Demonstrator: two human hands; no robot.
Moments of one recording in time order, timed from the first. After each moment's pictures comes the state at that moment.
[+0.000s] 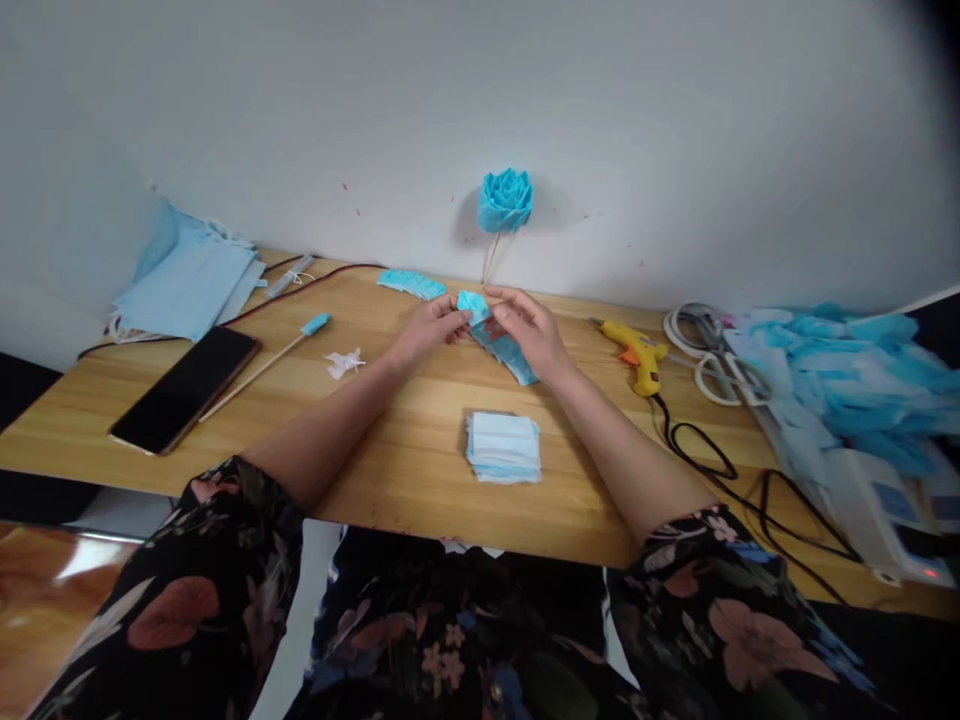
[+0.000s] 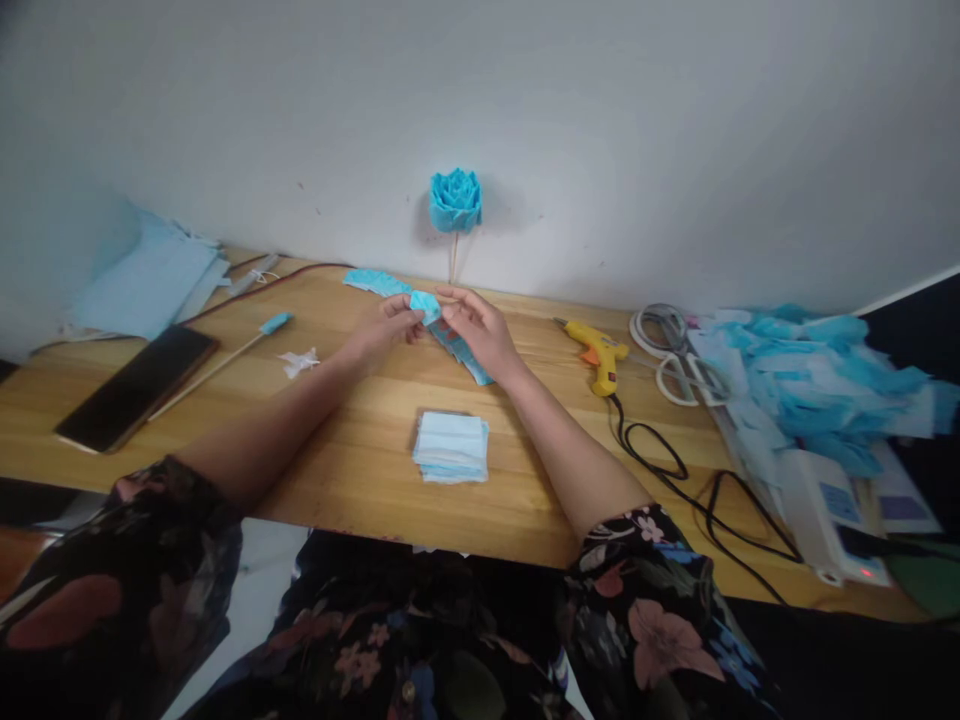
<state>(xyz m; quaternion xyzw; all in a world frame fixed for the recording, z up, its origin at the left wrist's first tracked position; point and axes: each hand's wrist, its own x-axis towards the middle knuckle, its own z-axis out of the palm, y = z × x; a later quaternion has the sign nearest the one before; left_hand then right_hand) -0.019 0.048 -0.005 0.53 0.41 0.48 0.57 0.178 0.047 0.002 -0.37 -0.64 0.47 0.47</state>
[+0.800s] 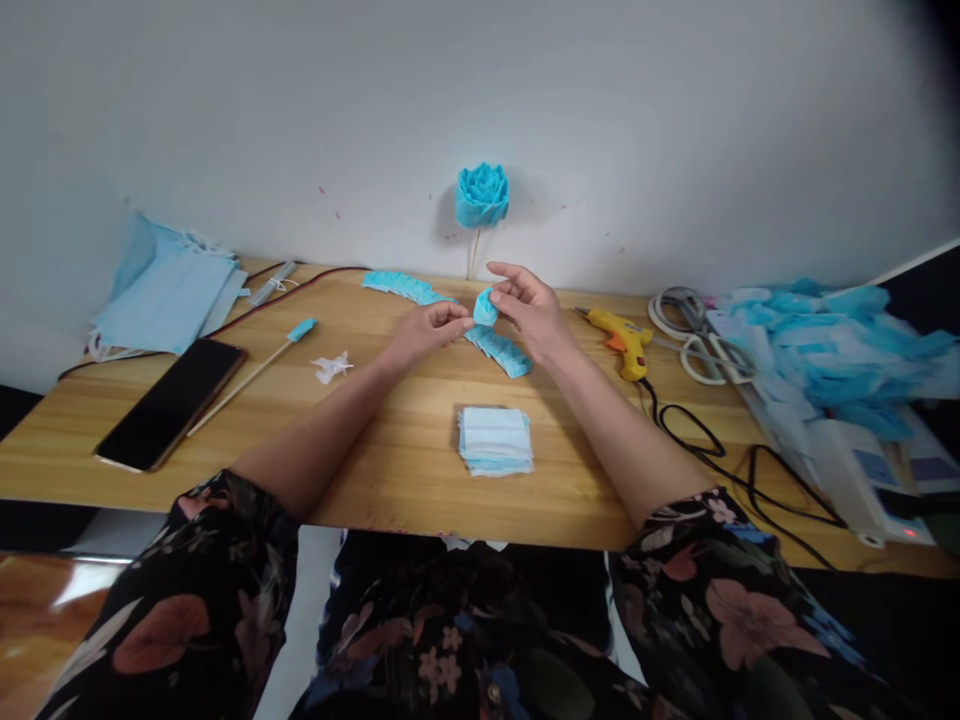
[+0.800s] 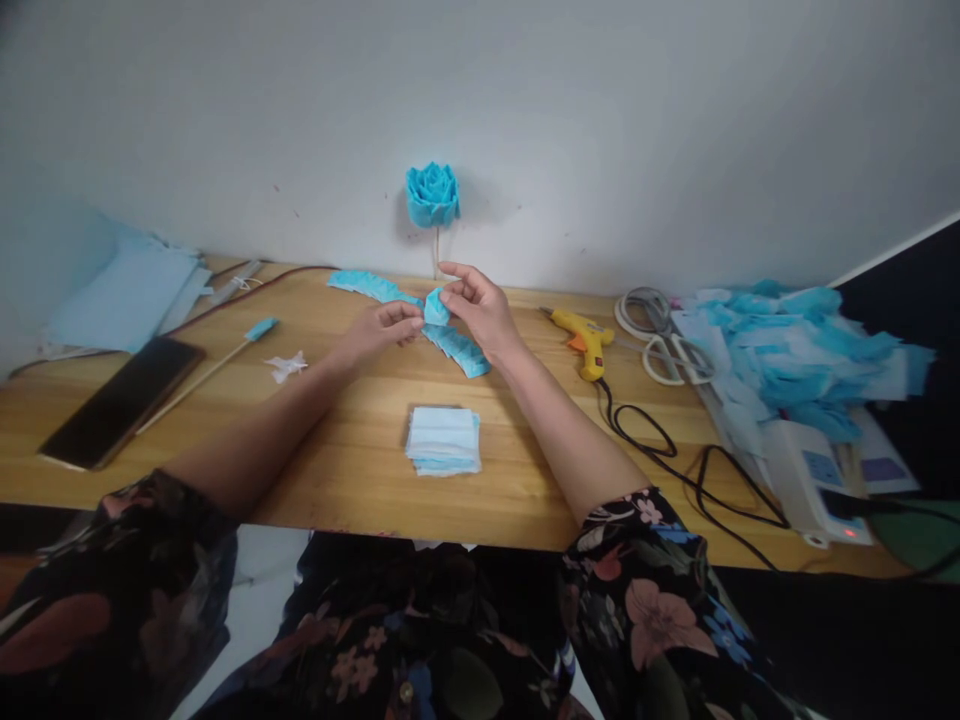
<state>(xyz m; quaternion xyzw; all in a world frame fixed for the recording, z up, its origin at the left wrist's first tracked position) -0.016 0.040 0.002 0.63 0.38 0.42 0.53 0.185 0.054 0.017 -0.36 -0.60 0.51 0.51</state>
